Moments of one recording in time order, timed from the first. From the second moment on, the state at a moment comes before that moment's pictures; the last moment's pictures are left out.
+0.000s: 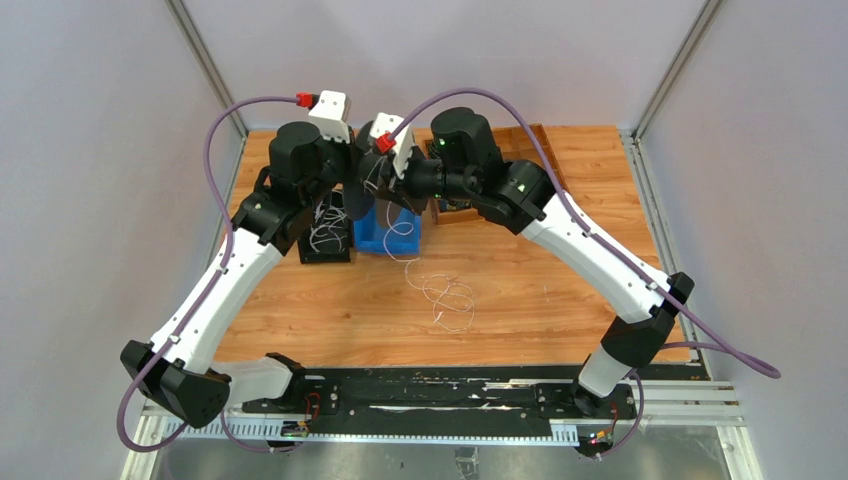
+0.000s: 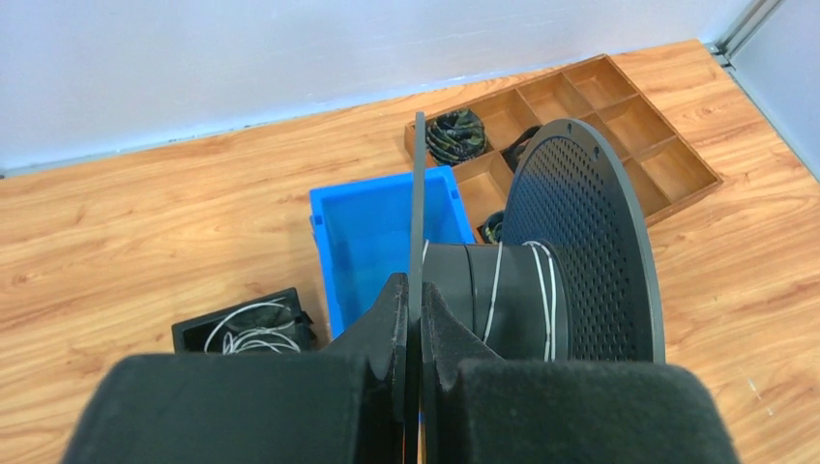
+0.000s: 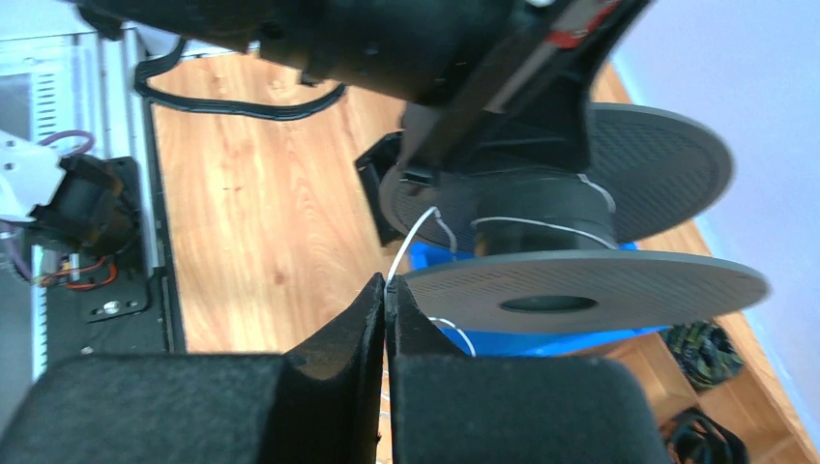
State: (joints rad) left arm -0.45 1.22 1.36 -0.35 -0.13 -0.11; right arm 0.93 1.65 1.95 -0.65 -0.32 -0.27
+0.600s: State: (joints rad) left arm -0.55 1.20 1.32 -0.32 -0.15 0.06; right arm 0.86 1.65 2.05 -0.70 -0.14 -0.39
